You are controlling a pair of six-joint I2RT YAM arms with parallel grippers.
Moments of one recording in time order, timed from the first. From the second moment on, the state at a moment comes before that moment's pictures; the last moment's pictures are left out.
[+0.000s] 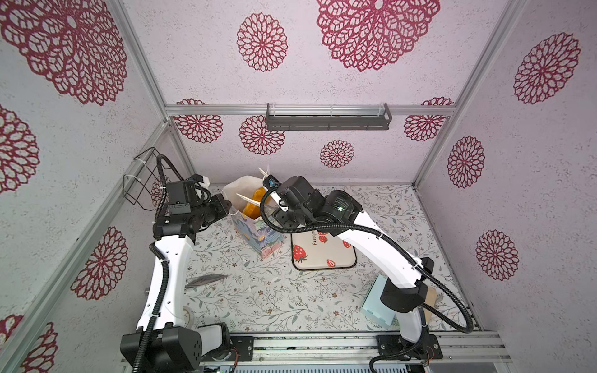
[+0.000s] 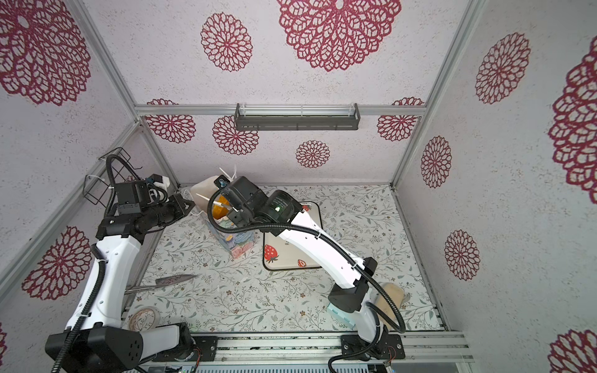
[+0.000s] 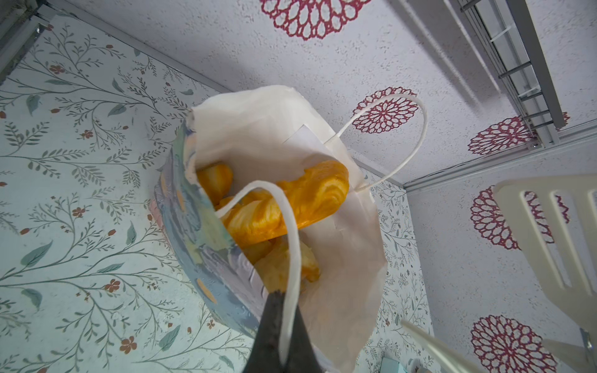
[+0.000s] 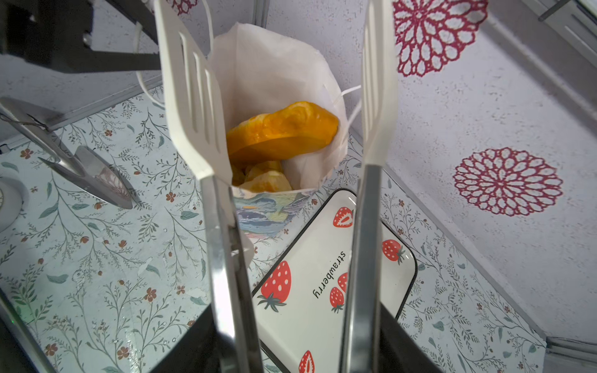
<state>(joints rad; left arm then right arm) 0.14 1.27 1.36 -0.74 0.44 -0.41 1.07 2.02 2.56 -1.23 0.38 -0.02</state>
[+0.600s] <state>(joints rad) 0.14 1.27 1.37 -0.74 0.44 -0.42 1.03 1.72 2.22 -1.12 0.43 0.04</state>
